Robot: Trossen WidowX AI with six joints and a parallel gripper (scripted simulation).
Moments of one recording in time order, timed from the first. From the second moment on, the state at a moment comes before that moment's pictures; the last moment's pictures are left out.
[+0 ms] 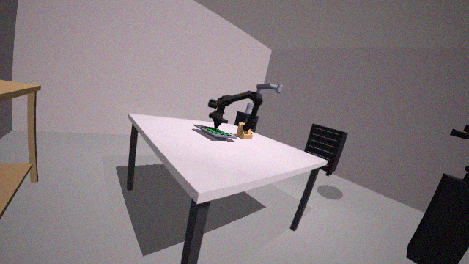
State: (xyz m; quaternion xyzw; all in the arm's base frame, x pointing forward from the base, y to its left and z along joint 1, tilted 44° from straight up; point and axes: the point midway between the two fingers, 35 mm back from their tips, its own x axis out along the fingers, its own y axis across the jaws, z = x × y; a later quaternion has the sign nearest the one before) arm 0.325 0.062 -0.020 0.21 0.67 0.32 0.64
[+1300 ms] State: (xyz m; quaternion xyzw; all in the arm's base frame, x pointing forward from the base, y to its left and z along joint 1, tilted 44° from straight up) arm 0.325 0.064 -0.023 0.21 0.67 0.32 0.64
